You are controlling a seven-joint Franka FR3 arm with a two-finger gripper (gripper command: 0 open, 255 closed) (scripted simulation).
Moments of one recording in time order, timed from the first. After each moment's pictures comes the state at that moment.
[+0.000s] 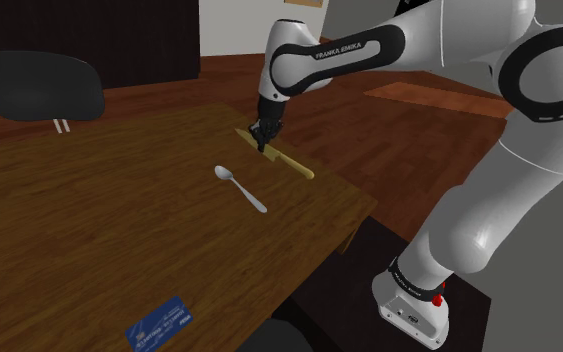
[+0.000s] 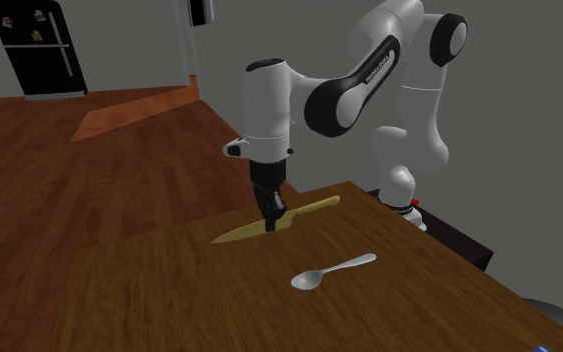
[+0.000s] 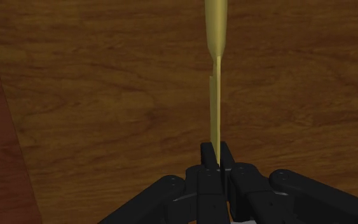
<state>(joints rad) 0.11 -0.04 0.07 -2.11 0.08 2.11 0.12</state>
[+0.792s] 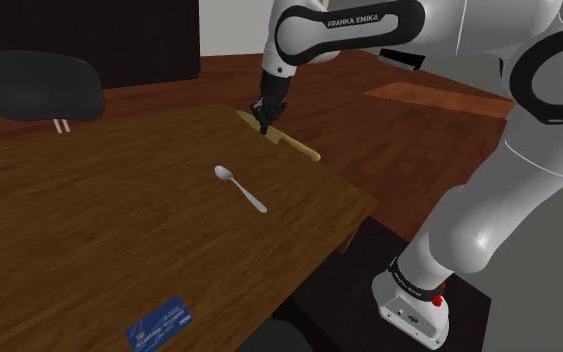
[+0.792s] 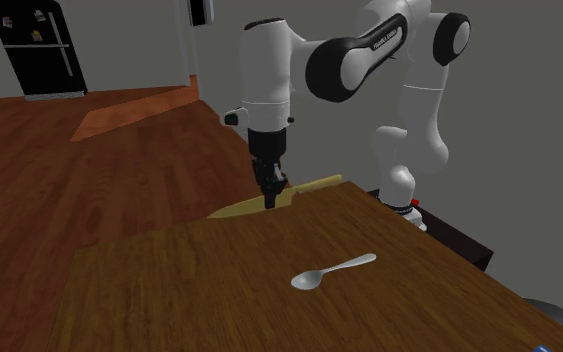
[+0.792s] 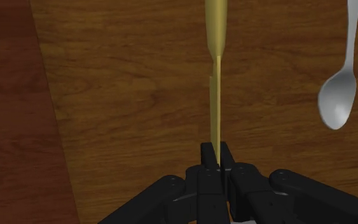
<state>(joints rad) 0.11 -0.08 0.07 -1.99 0.07 1.95 0.13</state>
